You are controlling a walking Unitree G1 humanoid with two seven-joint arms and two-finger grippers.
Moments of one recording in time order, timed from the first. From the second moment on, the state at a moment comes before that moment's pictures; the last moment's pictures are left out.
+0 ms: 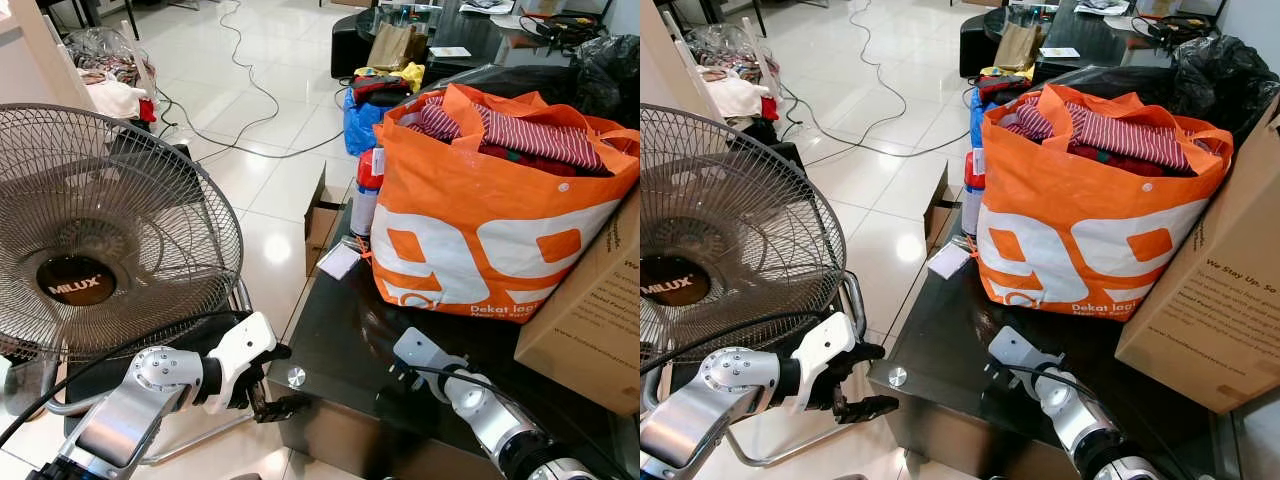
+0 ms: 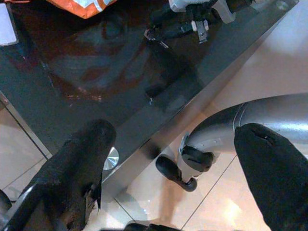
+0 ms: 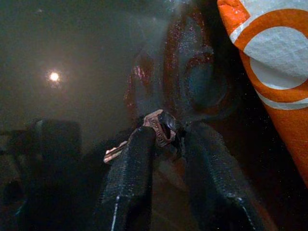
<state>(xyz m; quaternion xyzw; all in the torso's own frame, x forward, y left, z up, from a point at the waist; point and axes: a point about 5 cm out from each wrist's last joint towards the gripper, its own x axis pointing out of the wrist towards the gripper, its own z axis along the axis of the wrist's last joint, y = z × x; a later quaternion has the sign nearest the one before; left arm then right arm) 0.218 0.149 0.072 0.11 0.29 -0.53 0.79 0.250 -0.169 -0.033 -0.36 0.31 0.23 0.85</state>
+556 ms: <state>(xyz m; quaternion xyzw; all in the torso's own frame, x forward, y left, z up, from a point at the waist) 0.218 0.149 0.072 0.12 0.29 -0.54 0.79 0.248 -0.170 -0.036 -0.36 0.32 0.23 0.85</state>
